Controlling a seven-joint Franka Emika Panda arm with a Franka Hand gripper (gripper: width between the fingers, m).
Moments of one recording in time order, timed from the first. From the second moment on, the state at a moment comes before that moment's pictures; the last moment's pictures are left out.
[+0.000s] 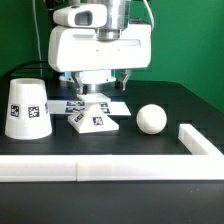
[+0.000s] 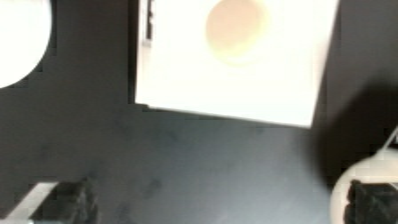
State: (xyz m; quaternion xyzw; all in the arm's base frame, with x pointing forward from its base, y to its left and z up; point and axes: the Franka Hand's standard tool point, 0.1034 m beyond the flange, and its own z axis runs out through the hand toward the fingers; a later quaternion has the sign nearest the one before) arm 0.466 -0.006 0.077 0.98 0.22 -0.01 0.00
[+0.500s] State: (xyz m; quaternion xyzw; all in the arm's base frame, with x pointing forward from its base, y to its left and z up) arm 0.467 -0.009 0.075 0.98 0.21 -0.02 0.00
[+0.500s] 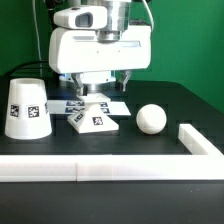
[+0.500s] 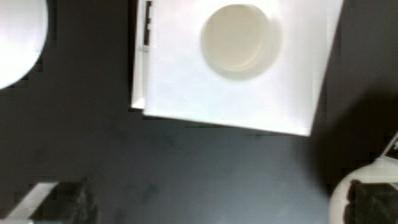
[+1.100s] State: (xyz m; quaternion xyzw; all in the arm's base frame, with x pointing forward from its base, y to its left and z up) arm 0.437 -0.025 0.058 0.98 0.19 -0.03 0.00
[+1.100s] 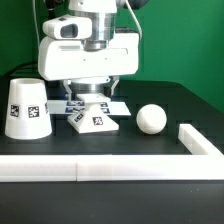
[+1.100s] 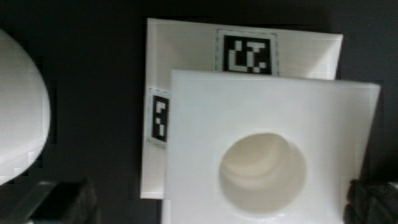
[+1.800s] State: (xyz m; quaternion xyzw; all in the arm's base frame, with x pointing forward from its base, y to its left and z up) arm 0.439 -0.021 0.066 0.98 0.20 -0.03 0.00
